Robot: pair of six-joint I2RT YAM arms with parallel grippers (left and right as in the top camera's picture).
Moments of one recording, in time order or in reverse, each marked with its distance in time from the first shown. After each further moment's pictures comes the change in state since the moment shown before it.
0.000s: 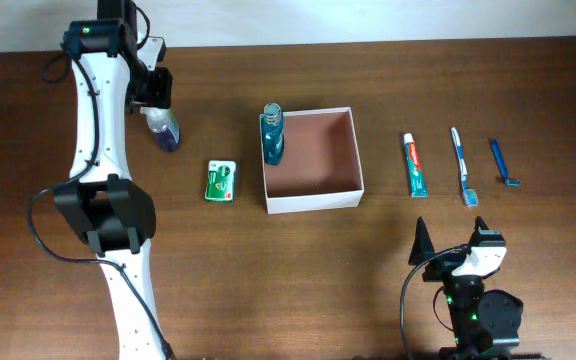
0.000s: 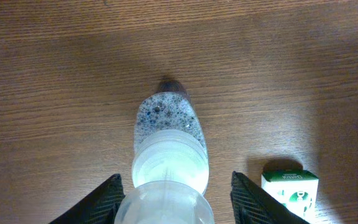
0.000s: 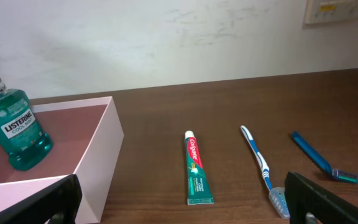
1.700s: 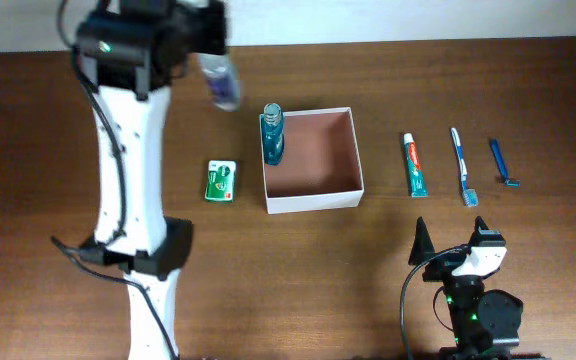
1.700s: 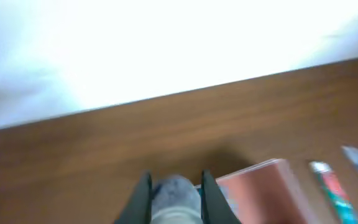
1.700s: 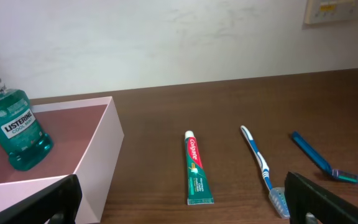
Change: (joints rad) left arm -0.319 -0.198 0.457 0.009 0.008 -0.218; right arm 0.000 0.000 0.000 0.000 0.000 0.000
